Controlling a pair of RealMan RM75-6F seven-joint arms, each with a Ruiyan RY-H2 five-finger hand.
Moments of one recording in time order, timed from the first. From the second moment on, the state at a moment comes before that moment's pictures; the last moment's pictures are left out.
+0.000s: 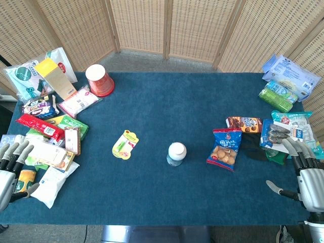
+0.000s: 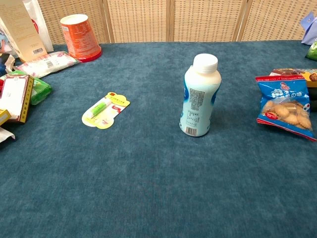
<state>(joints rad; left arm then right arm) -0.03 -0.99 0.02 -1.77 1.72 1.62 0.12 0.04 -0.97 0.07 -1.84 -1.63 1.60 0.13</state>
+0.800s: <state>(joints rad) -0.02 -0.98 0.01 -1.78 1.73 1.66 0.09 0.11 -0.99 0.03 -1.81 -1.60 1.39 0.41</state>
